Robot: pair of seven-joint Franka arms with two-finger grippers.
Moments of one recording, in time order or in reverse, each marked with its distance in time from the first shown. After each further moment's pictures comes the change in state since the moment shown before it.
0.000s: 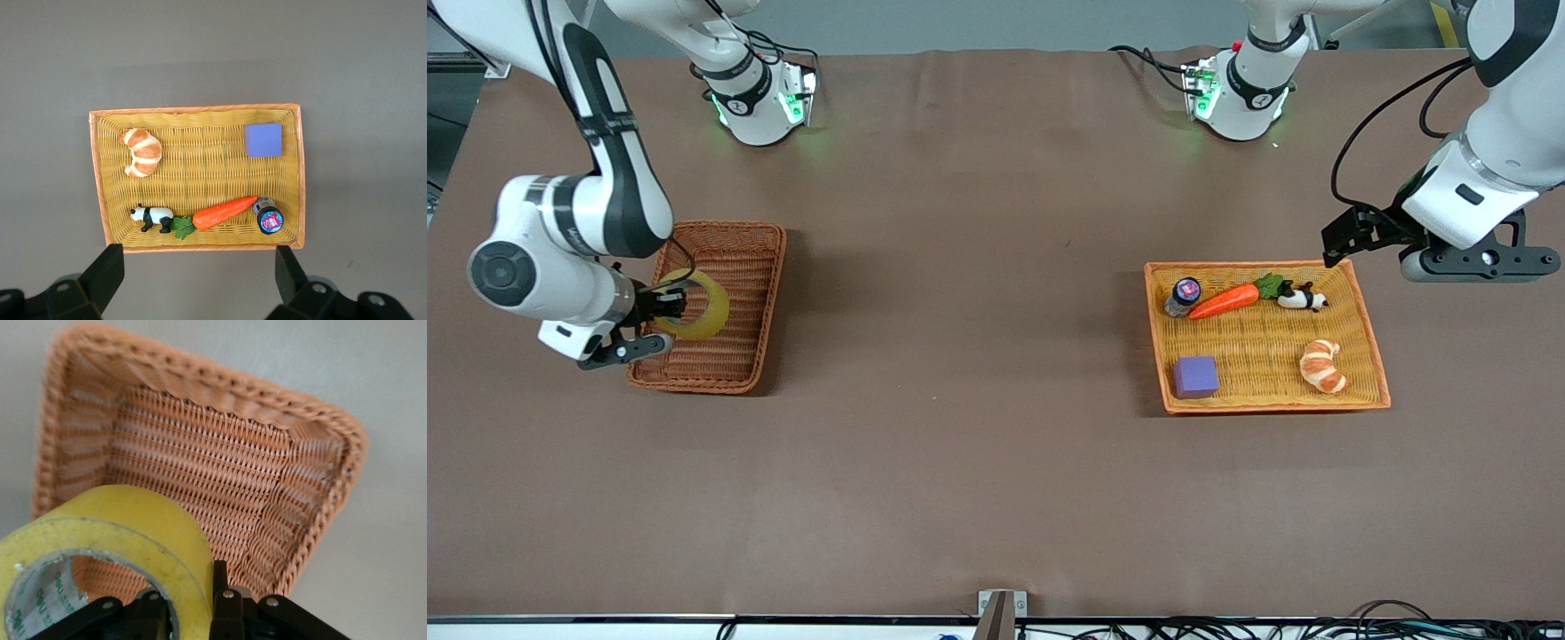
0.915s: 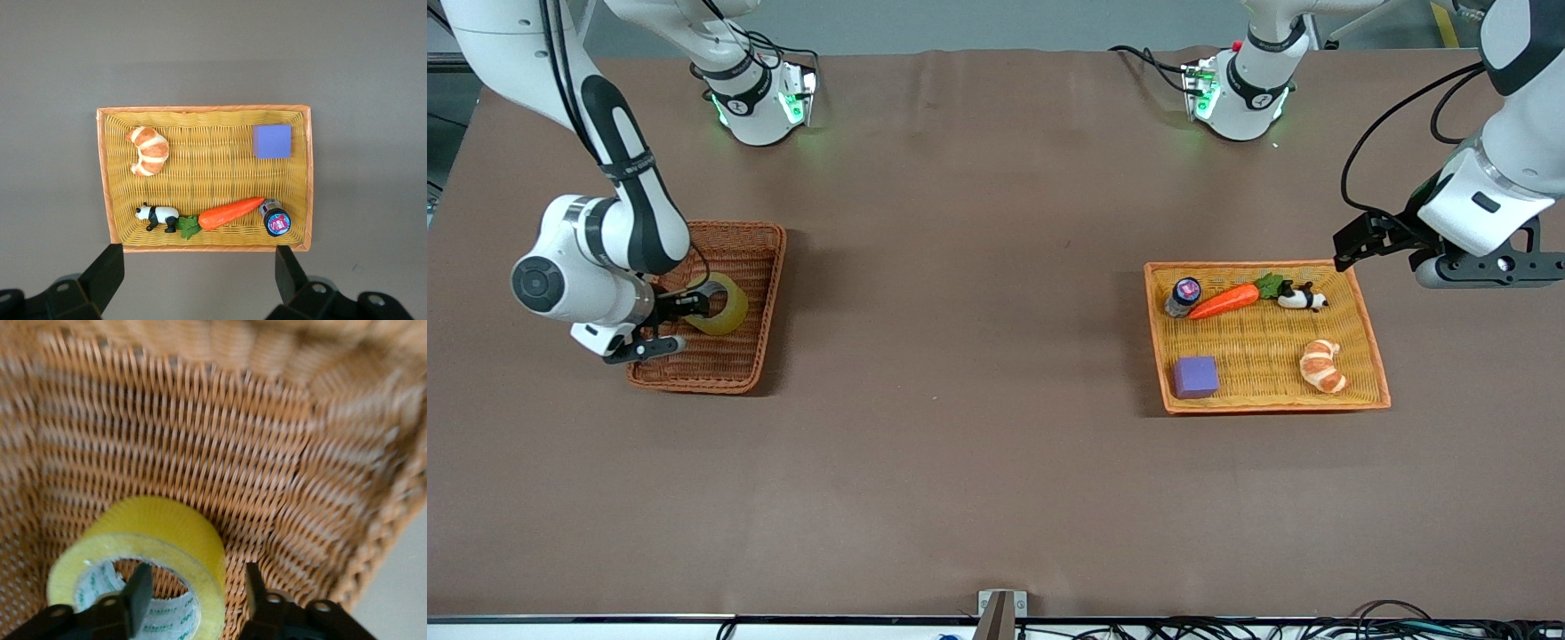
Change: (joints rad) left arm 0.024 0.009 0.004 0.001 -0.001 0.000 0.001; right arm -0.007 0.081 -0.045 -0.049 0.106 0.137 -0.025
